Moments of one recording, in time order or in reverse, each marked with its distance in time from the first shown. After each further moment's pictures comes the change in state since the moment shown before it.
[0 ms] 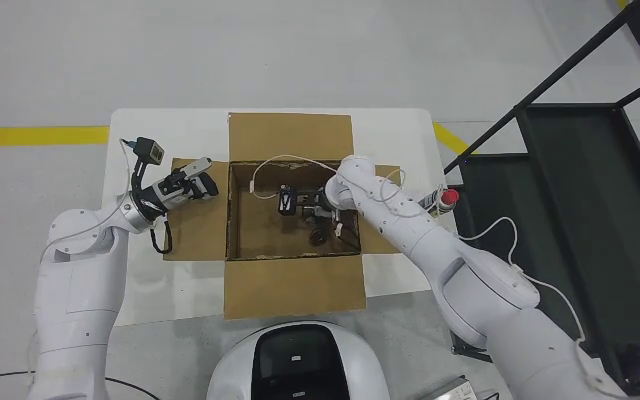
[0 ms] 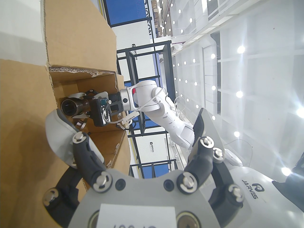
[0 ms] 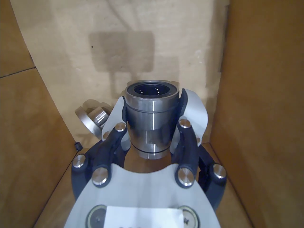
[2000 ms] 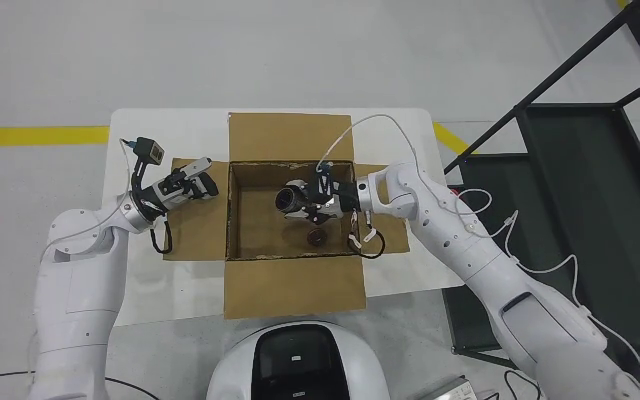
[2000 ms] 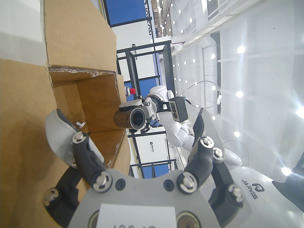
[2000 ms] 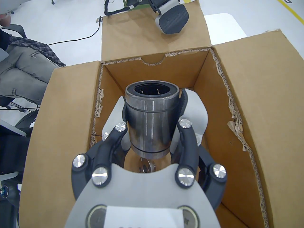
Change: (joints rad) left arm 0.000 0.000 0.000 0.000 0.000 0.000 0.000; right arm -0.237 0.319 0.223 -0.536 0.301 -0.204 -0.440
